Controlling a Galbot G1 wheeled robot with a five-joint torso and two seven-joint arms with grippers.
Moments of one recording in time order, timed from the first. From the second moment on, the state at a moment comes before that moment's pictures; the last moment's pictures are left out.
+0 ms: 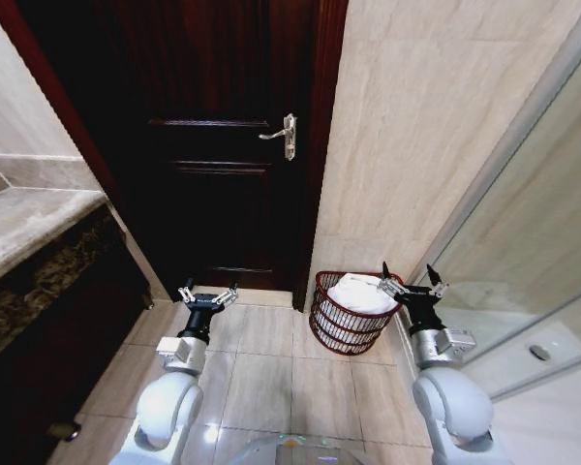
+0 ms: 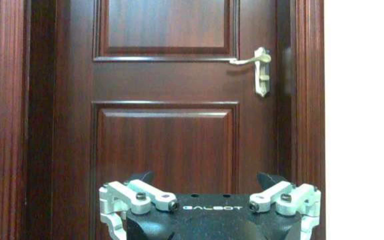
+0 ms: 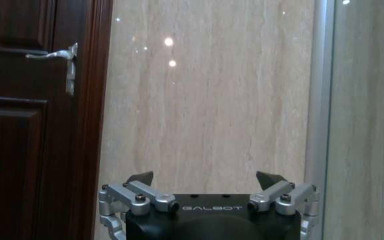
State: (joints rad) left arm 1.58 -1.37 -0.54 -2.29 -0.16 0.04 -0.09; right arm -1.50 1.39 0.61 2.33 0.11 -0.20 0.15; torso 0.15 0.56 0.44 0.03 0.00
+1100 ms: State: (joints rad) left arm 1.58 -1.35 -0.54 -2.29 -0.18 0.04 -0.09; right arm -1.53 1.41 0.61 2.38 0.10 -0.26 0.18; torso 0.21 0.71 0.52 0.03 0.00
